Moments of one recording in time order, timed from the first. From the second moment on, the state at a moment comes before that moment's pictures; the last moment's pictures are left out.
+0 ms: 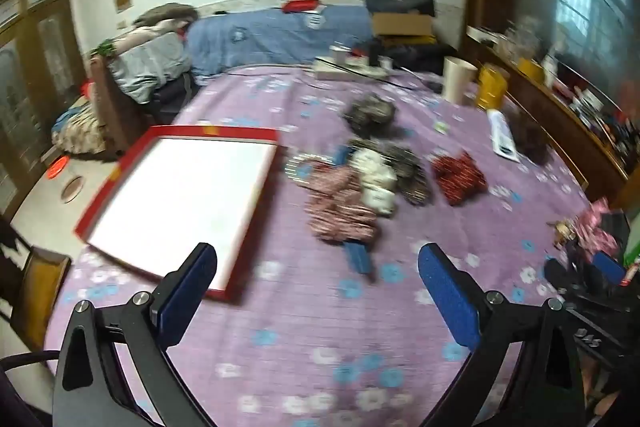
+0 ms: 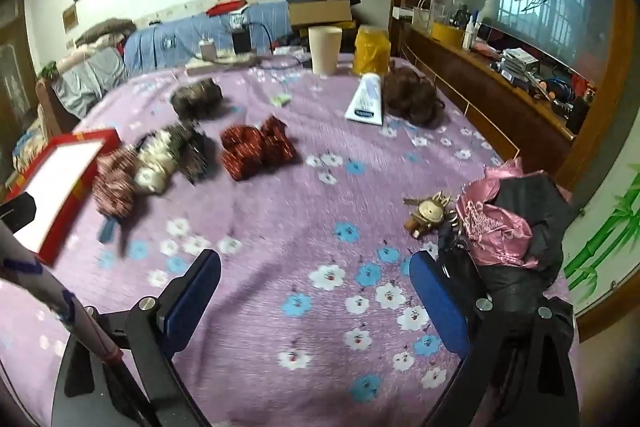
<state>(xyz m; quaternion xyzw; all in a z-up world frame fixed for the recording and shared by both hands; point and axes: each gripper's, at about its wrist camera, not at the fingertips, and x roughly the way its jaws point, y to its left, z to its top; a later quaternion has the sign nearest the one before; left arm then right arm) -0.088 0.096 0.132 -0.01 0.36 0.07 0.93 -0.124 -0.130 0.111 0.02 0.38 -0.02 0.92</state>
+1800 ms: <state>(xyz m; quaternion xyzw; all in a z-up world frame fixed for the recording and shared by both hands) -0.095 0.113 0.143 0.02 0.43 0.11 0.90 -0.115 -0.103 0.108 0.04 0.44 0.06 0.90</state>
